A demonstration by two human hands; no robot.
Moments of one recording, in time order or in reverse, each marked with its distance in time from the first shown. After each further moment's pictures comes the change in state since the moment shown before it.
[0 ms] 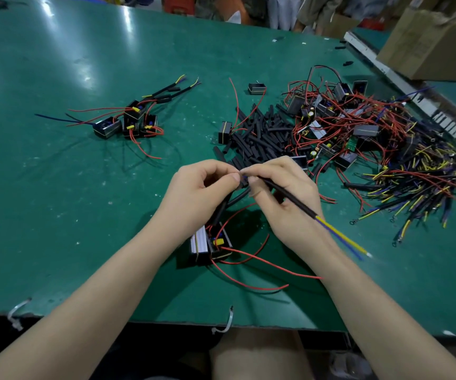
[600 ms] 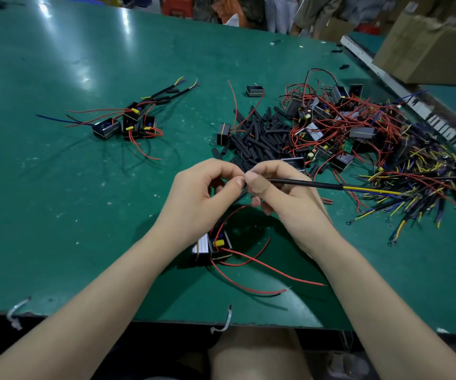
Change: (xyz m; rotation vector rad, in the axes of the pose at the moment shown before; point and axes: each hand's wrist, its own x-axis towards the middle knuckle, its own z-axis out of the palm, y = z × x) left_hand -0.008 0.002 0.001 0.154 0.029 0.252; right_hand 0.005 -0.001 -0.007 0.539 -0.165 0.466
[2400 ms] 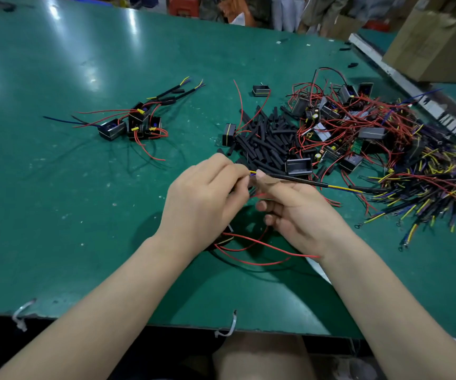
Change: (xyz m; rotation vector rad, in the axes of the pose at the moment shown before) left_hand 0.001 -0.008 0.006 0.551 0.234 0.512; right_hand 0.004 -0.003 0.003 0.223 0.032 0.466
